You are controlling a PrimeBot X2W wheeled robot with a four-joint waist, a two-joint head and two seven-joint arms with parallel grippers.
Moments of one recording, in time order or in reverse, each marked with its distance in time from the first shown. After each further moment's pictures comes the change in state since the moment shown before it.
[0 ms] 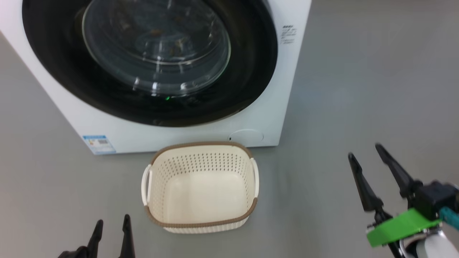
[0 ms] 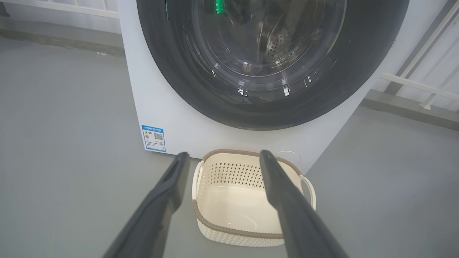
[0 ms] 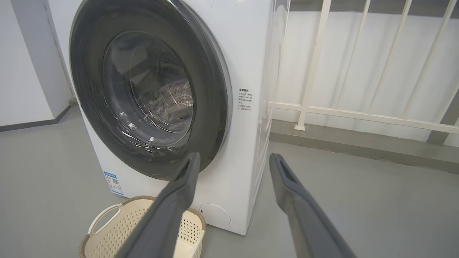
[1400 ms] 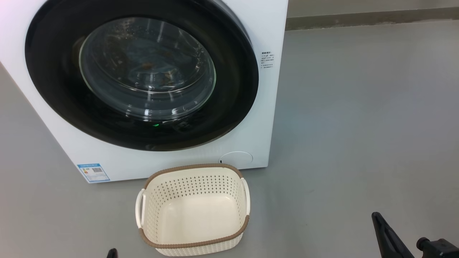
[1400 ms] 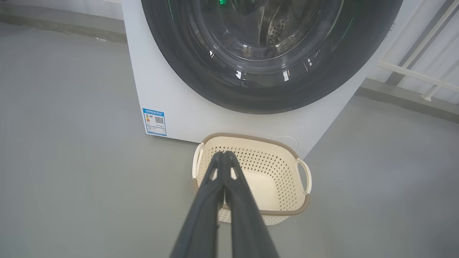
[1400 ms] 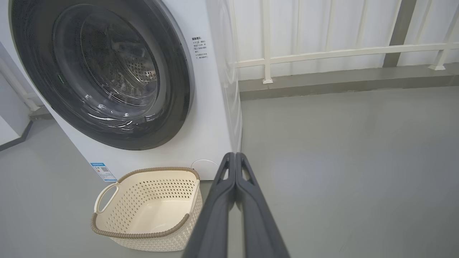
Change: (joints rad) left arm 0.092 -0.018 0.025 0.052 0.003 -0.011 0.021; right arm 0.274 0.119 -0.122 0.030 0.034 0.000 0.014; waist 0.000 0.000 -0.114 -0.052
